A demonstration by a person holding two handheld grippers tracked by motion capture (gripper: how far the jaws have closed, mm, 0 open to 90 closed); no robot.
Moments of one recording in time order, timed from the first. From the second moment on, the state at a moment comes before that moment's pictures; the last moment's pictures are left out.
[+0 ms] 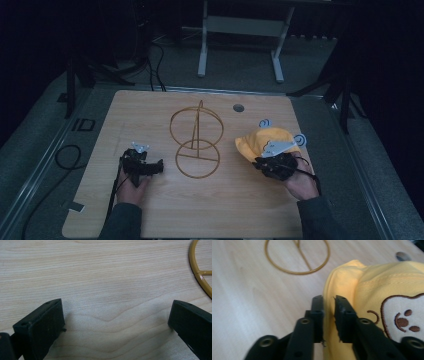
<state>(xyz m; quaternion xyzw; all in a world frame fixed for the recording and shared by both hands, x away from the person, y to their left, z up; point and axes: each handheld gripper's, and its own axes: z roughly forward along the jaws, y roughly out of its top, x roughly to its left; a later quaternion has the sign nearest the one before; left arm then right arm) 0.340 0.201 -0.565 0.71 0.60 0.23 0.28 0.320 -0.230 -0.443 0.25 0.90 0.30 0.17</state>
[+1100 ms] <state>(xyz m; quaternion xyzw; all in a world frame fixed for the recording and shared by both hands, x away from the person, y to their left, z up) 0.340 0.201 -0.564 0.71 0.60 0.23 0.28 0.361 -0.252 -0.419 0.31 0.92 0.22 0.13</state>
